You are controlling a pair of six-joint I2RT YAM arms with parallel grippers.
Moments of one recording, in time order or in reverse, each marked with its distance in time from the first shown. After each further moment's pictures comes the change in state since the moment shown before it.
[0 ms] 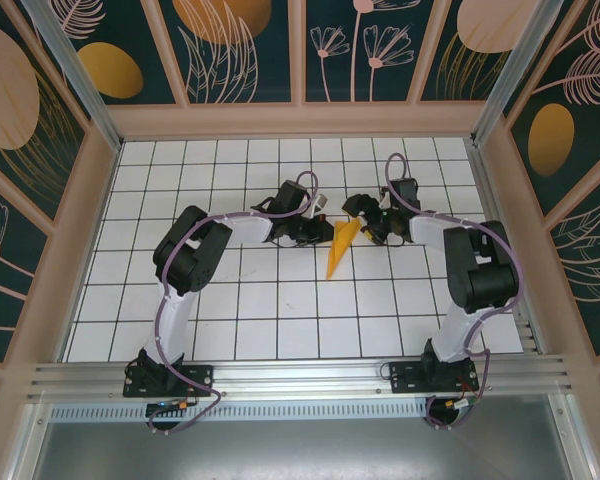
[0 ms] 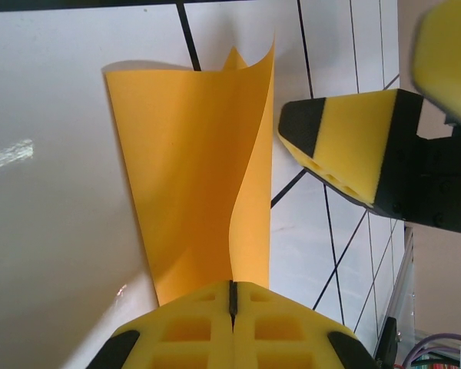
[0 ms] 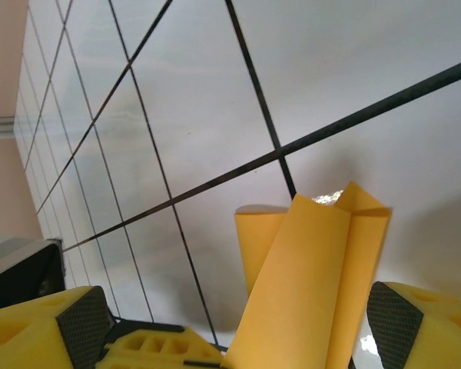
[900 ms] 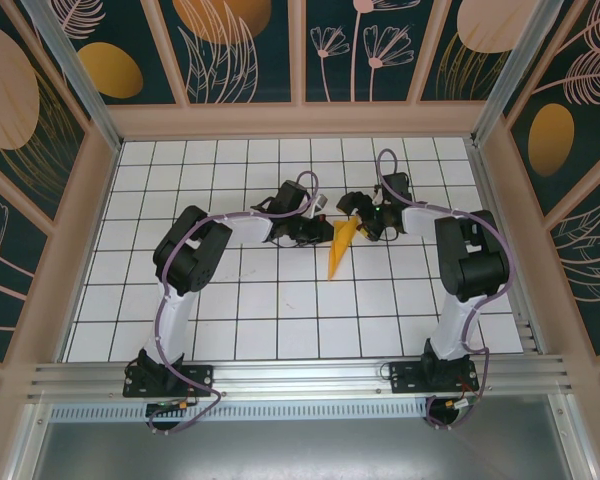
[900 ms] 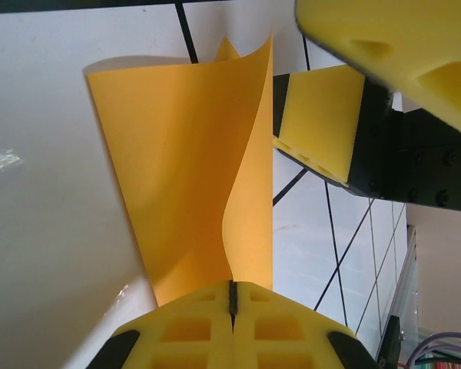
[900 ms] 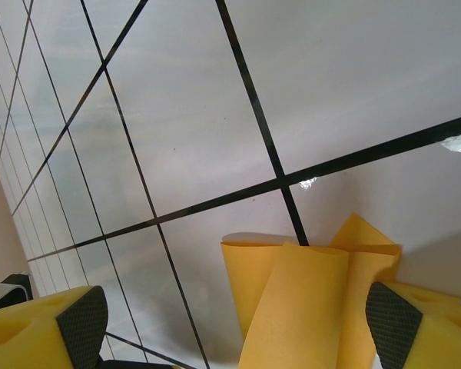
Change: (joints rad) left arm 0.000 0.000 0.004 -0.009 -0.001 0.016; right arm 0.027 0.090 0.107 -0.079 0.023 -0.024
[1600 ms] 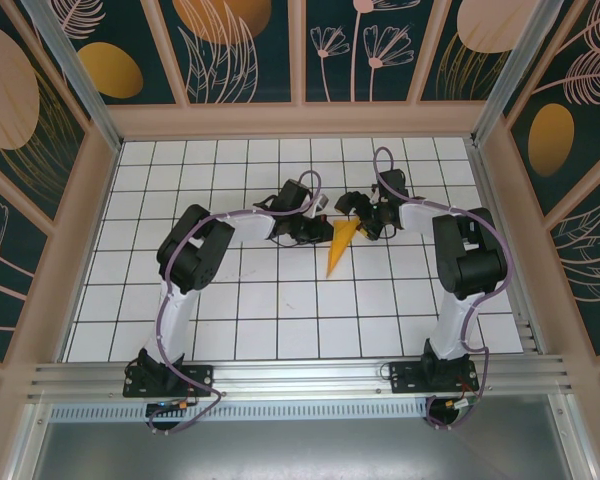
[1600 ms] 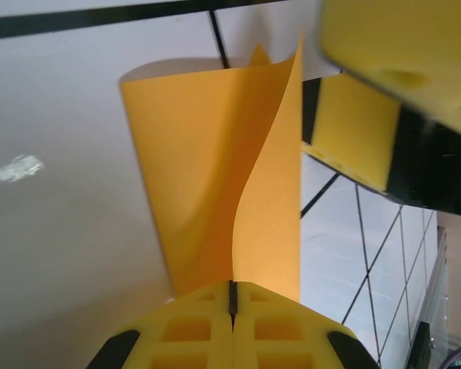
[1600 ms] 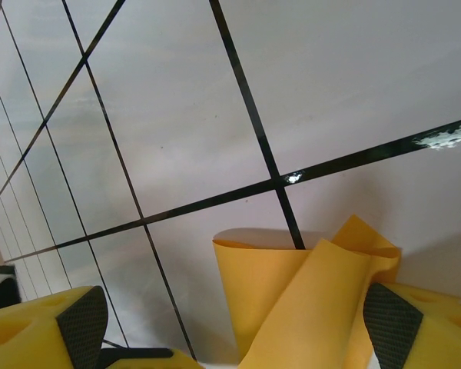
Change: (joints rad) left arm 0.000 0.034 0.052 -0.076 -0.041 0.057; right arm 0.014 0.024 0.053 -0.080 0.026 -0.030
